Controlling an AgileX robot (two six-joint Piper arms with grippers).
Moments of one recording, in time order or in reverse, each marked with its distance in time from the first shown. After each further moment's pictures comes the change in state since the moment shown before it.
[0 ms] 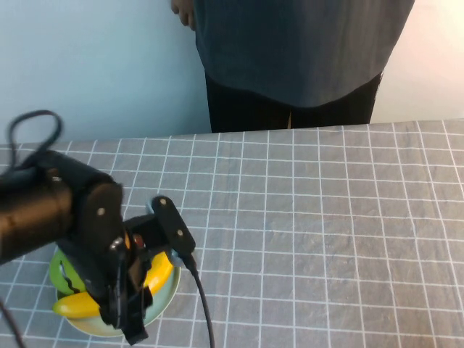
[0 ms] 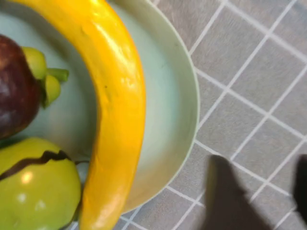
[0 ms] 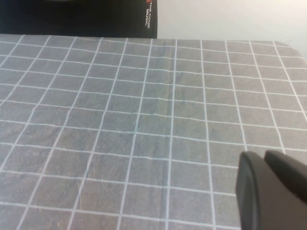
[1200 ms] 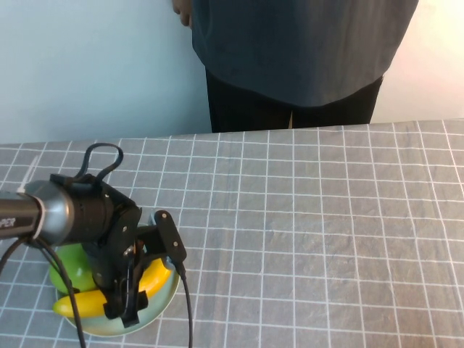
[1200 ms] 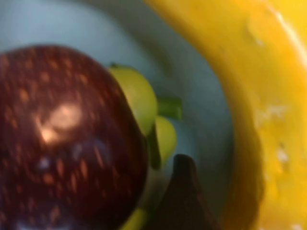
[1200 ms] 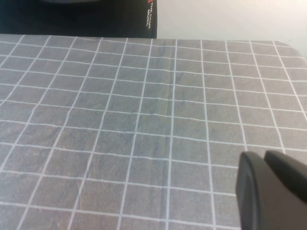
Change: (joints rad) right arm 0.000 0.000 0.000 0.000 0.000 0.000; left arm 0.110 0.341 -0.005 0.228 -0.302 0.010
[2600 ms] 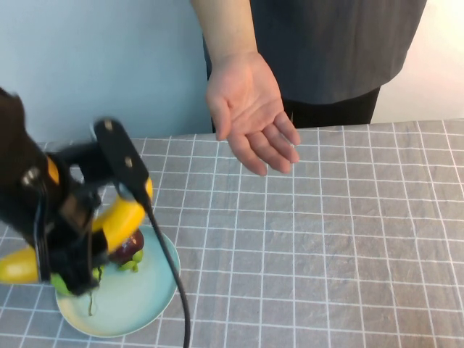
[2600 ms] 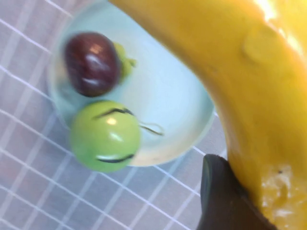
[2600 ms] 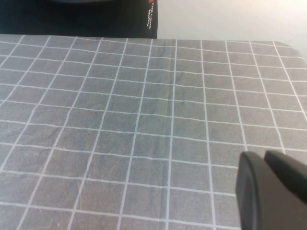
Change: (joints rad) right arm 0.000 0.000 0.000 0.000 0.000 0.000; left arm -0.044 -0.561 -0.208 -0.214 0.573 0.055
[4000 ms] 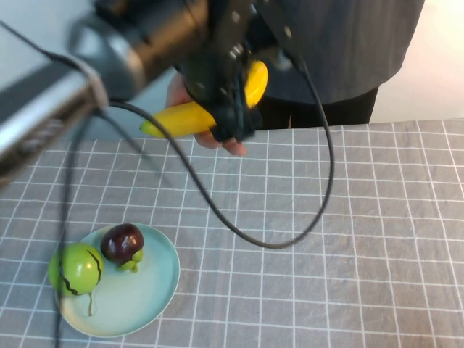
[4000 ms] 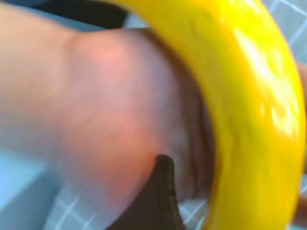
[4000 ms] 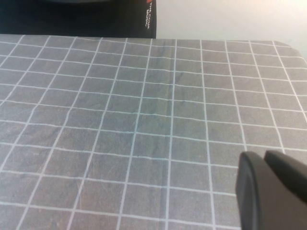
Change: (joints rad) right arm 0.000 0.000 0.000 0.000 0.000 0.000; left arm -0.219 0.606 -0.820 0.283 0.001 -0.246
